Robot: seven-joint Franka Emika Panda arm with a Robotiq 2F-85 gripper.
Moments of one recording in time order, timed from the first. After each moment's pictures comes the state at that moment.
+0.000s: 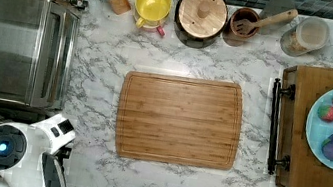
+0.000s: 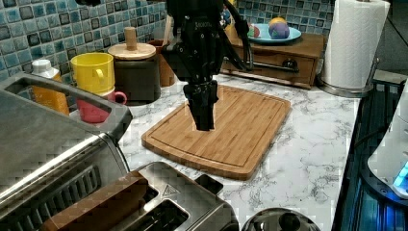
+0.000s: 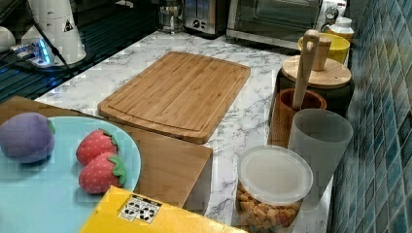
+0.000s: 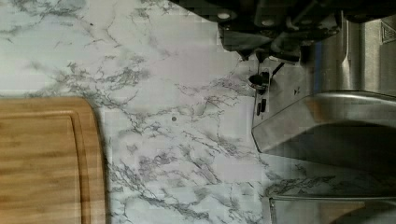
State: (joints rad) arm 0.23 -0.18 0.43 -2.32 0.34 0.51 -0.23
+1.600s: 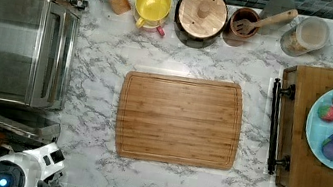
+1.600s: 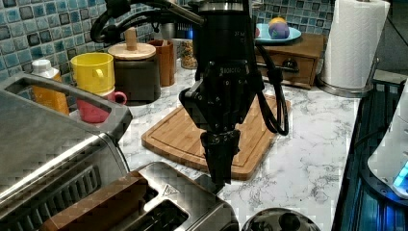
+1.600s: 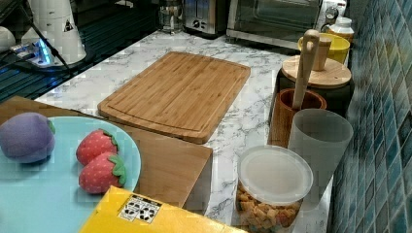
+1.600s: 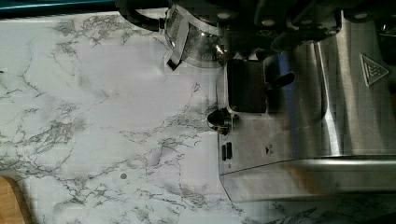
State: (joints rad) arm 0.29 -0.23 0.53 -2.48 0.54 0.74 -0.11
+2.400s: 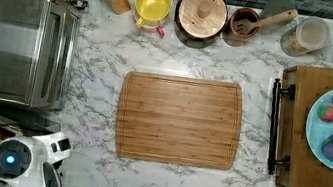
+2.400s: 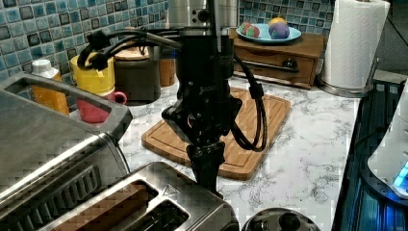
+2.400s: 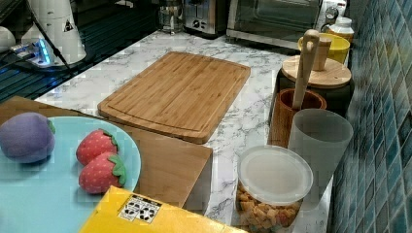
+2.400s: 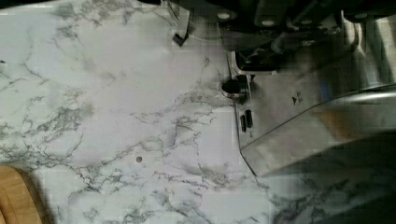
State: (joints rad) arm 0.22 -0.08 0.55 -2.42 0.45 0.76 -0.01
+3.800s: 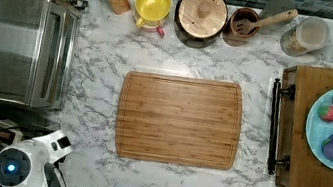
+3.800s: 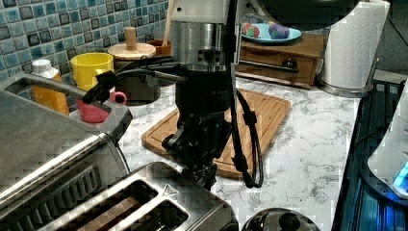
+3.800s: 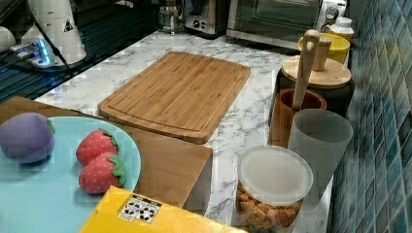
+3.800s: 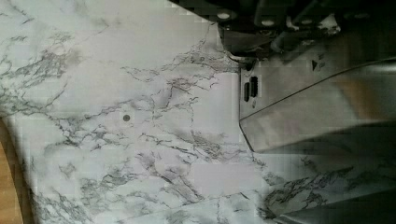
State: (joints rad) arm 0.25 -0.01 0.57 -2.48 0.32 0.97 -0.03
